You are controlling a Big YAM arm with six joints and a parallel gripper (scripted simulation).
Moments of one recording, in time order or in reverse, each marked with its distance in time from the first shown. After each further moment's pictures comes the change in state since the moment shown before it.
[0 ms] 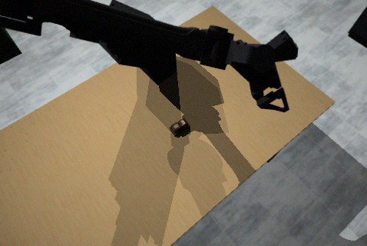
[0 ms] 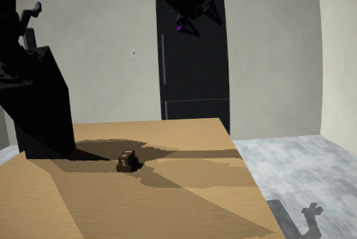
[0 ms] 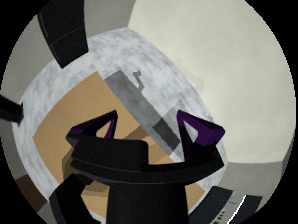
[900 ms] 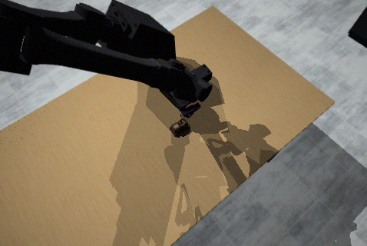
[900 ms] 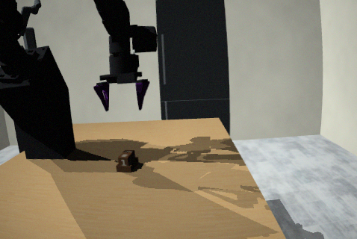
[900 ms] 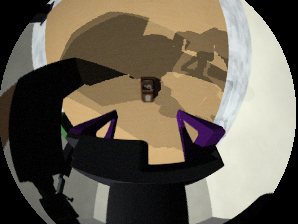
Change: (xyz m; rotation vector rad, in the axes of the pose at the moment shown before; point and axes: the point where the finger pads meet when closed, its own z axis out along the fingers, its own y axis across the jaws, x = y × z) arm 0.318 0.150 -0.085 -0.557 0.703 -0.460
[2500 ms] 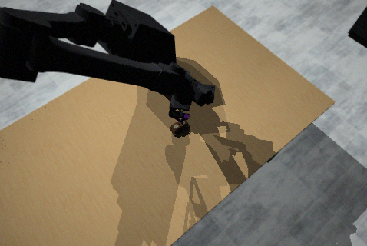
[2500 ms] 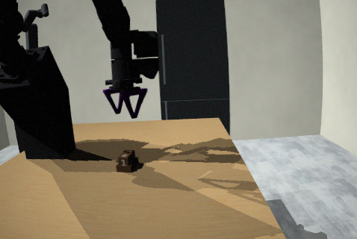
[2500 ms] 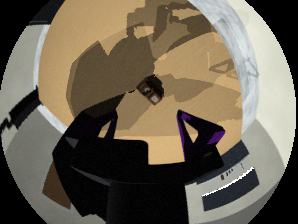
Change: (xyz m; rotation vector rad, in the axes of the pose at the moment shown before) arm -0.001 -0.005 0.015 0.005 -0.011 0.757
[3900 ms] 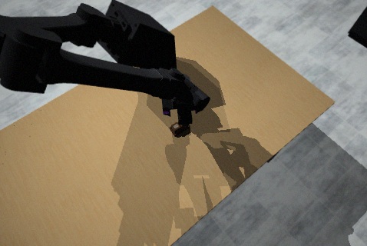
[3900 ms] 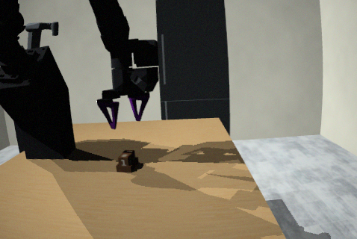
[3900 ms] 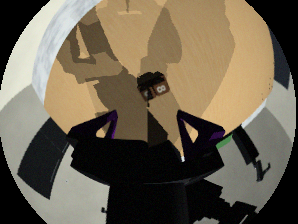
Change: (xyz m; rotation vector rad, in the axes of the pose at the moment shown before) arm 0.001 -0.001 0.025 0.000 0.000 1.268
